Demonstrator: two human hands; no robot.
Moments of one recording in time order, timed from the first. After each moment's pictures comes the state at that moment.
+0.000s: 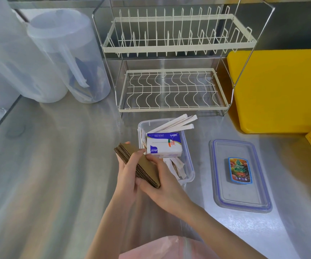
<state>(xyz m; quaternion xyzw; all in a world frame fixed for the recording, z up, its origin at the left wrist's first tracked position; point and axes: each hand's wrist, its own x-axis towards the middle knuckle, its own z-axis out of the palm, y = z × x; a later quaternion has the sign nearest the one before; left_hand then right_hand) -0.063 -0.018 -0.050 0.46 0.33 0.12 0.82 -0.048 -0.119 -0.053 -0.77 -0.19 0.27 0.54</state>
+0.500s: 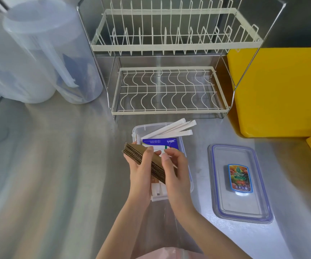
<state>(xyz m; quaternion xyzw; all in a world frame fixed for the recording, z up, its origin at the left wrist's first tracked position) -0.018 -0.039 -0.062 0.45 0.31 0.13 0.83 -0.018 -0.113 -0.052 -0.68 0.03 0.13 0.72</state>
